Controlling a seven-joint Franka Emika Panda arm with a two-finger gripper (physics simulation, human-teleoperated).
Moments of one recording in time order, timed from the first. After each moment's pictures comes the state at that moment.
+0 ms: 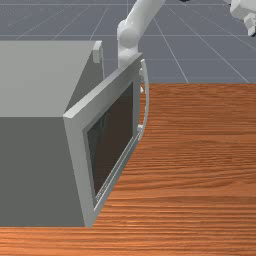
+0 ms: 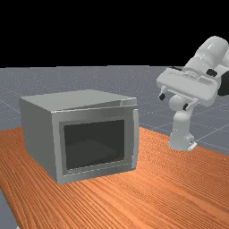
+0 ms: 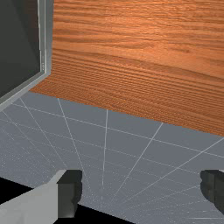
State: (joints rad) arm -1.51 -0.66 1.78 -1.66 0.24 2.53 -2.12
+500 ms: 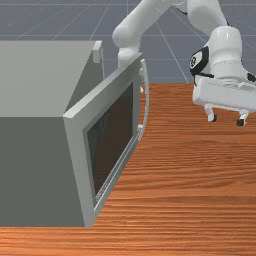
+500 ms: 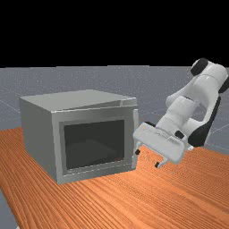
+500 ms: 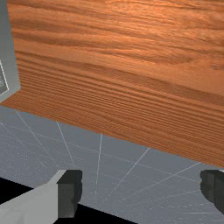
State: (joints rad) arm -1.87 -0.78 2.20 -1.87 0.43 3.05 -2.29
